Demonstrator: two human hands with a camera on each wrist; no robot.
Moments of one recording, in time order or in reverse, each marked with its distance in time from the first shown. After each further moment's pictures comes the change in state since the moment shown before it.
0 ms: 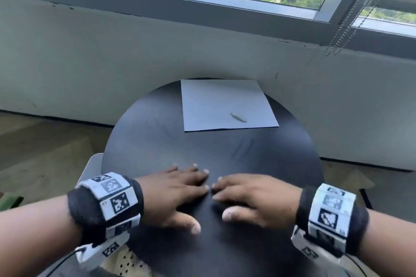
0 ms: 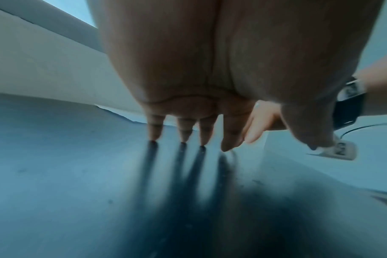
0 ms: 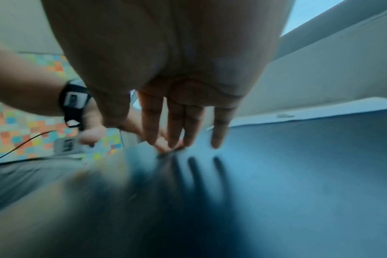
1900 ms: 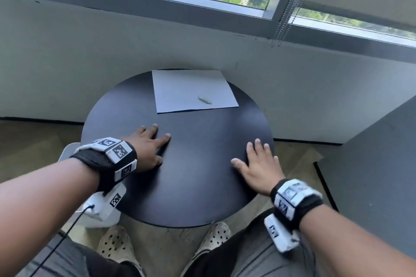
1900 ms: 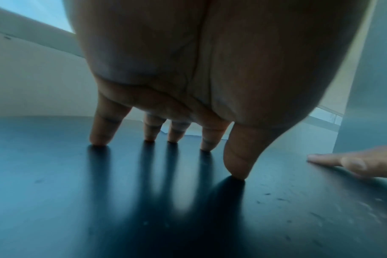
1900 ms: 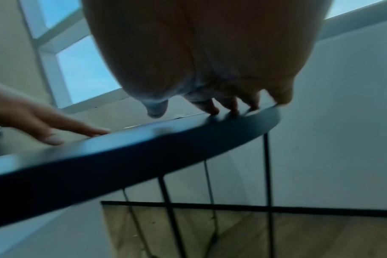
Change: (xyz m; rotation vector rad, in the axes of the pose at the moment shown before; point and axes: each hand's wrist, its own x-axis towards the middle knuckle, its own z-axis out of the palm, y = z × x) left_hand 0.023 -0.006 0.007 0.035 0.041 -0.486; right_hand -0.074 0.031 0.065 0.050 0.236 1.053
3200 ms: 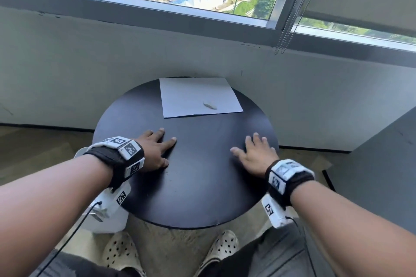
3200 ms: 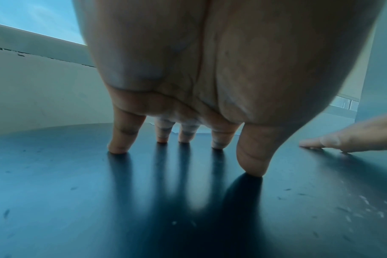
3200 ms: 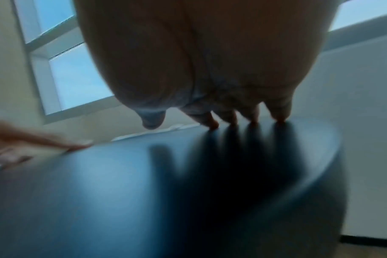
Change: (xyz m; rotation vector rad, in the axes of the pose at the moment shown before) left_hand 0.000 -0.005 0.000 0.086 0.008 0.031; right_hand 0.024 -0.029 -0.027 -0.076 -0.006 -0.025
